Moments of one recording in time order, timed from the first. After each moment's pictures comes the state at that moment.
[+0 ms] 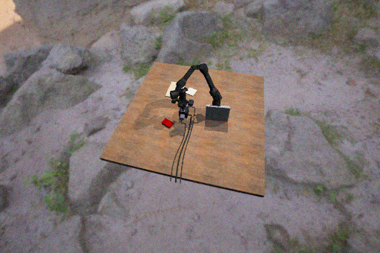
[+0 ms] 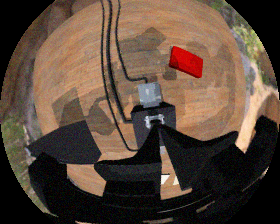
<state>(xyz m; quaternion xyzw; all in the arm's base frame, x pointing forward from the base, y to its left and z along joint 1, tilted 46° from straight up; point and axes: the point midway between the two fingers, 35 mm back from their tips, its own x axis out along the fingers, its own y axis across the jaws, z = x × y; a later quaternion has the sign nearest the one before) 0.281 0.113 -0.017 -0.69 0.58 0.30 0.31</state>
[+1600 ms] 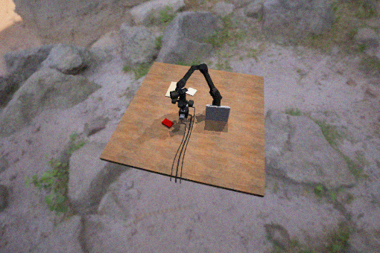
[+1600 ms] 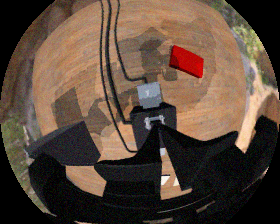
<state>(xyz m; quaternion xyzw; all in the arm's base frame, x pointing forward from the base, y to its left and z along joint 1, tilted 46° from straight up) 0.282 0.109 -0.021 -0.69 0.58 0.30 0.31</state>
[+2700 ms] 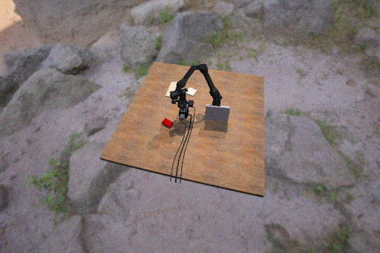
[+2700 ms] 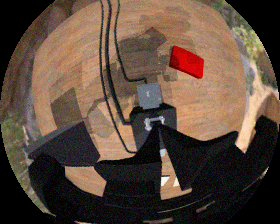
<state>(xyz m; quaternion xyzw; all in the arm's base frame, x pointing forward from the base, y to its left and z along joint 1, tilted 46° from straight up) 0.283 0.108 -0.023 -0.69 0.58 0.30 0.31</state>
